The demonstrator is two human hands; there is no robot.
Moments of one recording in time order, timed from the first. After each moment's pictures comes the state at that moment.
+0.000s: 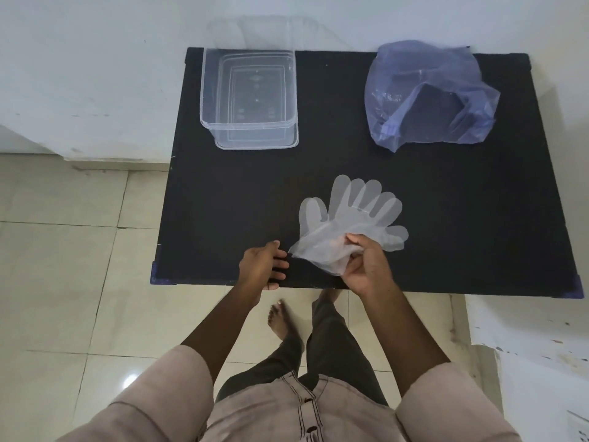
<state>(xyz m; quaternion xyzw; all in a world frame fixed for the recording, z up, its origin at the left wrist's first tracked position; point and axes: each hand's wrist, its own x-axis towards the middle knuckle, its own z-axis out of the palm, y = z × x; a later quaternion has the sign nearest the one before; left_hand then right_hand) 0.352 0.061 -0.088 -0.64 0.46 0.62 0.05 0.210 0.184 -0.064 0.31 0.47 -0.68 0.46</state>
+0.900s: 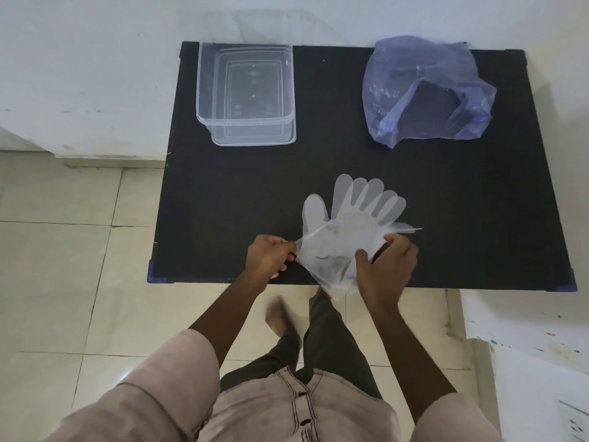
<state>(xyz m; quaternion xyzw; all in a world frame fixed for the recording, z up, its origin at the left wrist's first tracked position) 0.330 0.056 -0.084 -0.59 0.54 0.59 0.09 0.224 0.213 -0.085 -0.02 0.95 -0.30 0.09</state>
